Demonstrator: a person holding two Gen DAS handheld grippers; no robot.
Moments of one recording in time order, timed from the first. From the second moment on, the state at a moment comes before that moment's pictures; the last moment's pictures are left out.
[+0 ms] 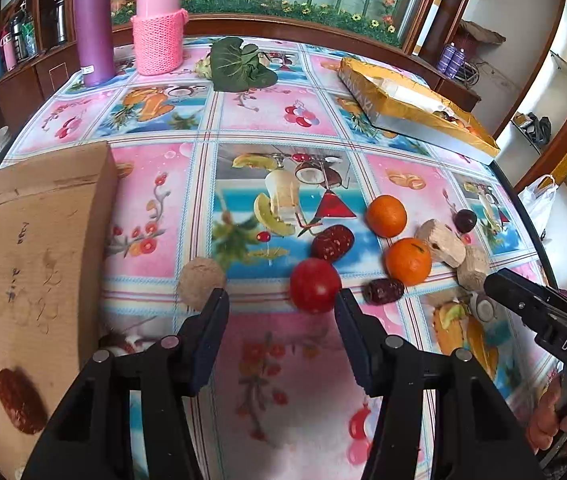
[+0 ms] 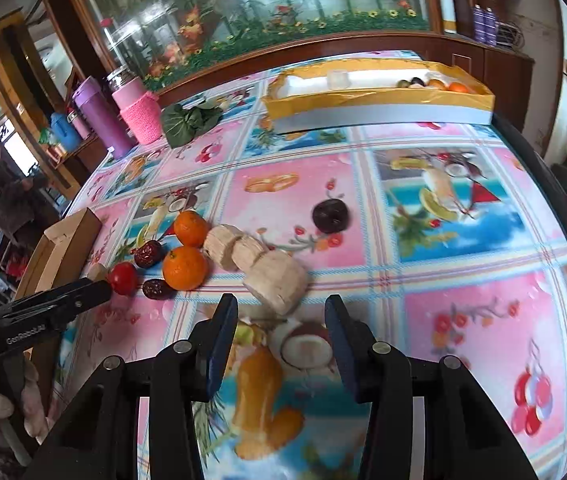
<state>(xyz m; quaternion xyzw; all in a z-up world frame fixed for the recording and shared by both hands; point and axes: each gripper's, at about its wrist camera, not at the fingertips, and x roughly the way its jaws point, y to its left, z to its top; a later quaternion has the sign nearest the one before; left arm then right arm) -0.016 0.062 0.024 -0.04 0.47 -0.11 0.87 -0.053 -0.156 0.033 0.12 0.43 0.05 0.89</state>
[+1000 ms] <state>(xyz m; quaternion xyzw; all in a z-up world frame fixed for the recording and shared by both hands) -0.096 0.192 0.078 -0.08 0.40 -0.02 0.91 -0.078 -0.063 0.074 0.07 0.41 0.11 0.90</state>
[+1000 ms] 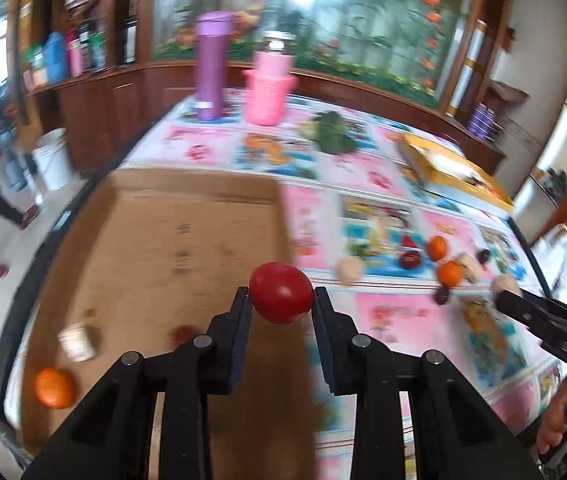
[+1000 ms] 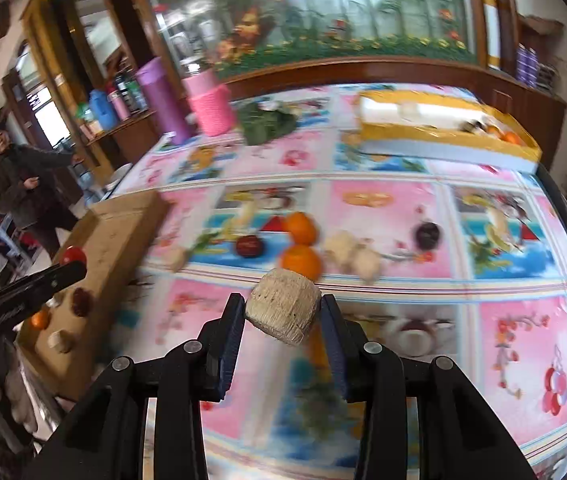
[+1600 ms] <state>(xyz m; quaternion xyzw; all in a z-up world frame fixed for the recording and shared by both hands) -0.076 0.325 0.039 -0.12 0.45 0.07 0.88 -0.035 0.171 0.047 -0.04 0.45 0.23 0.86</state>
